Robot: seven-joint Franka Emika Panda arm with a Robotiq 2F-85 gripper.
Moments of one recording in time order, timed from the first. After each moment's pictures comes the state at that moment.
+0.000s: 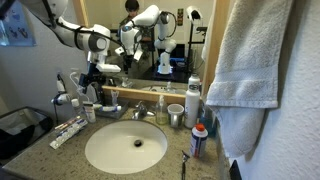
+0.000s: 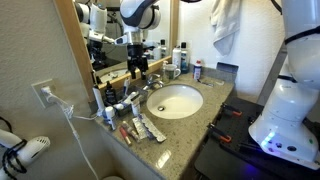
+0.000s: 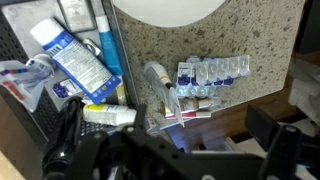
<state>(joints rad) 0.03 0.43 0.21 -1.74 0.19 1.96 -1.29</state>
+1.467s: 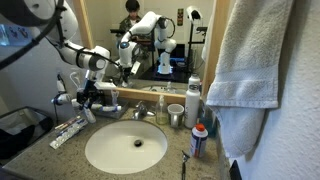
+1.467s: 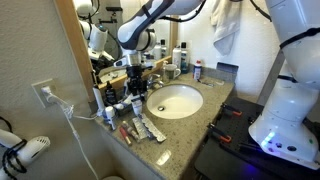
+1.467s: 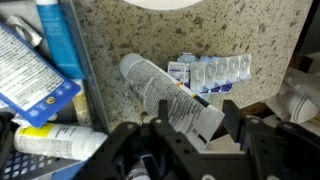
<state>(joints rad) 0.04 0.59 0.25 -1.74 0.22 2.00 -1.35</state>
